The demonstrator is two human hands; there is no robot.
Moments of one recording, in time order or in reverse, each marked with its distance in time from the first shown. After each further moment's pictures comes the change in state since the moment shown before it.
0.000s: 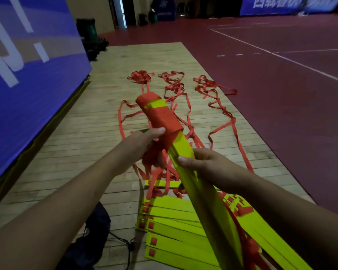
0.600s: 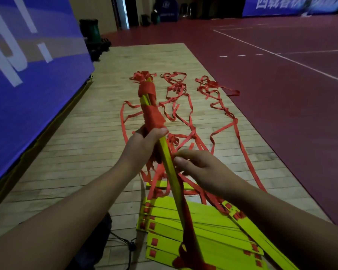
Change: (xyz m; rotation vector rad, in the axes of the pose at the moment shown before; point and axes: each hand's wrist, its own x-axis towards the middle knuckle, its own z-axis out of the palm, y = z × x) left_hand -0.004 -0.004 0.023 -0.086 0.343 0.170; right_hand -0.001 -0.005 0.021 -0.386 0.064 -0.243
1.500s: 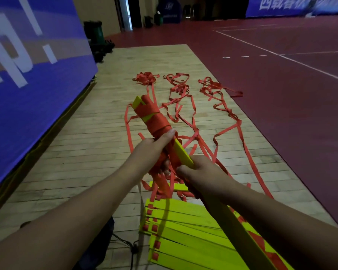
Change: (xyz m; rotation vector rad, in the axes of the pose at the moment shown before) left_hand 0.004 -0.006 0.001 0.130 -0.117 -0.215; right_hand 0.012 -0.001 0.013 0.029 0.003 0.292
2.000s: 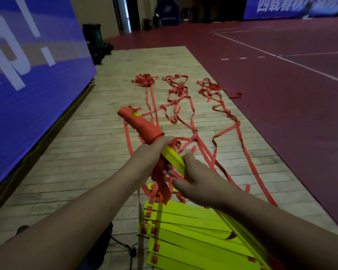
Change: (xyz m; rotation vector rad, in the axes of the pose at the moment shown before) left_hand 0.001 0.000 0.010 -0.217 0.034 -0.183; right_hand -0.001 0.006 0.004 -0.370 0.020 -0.142
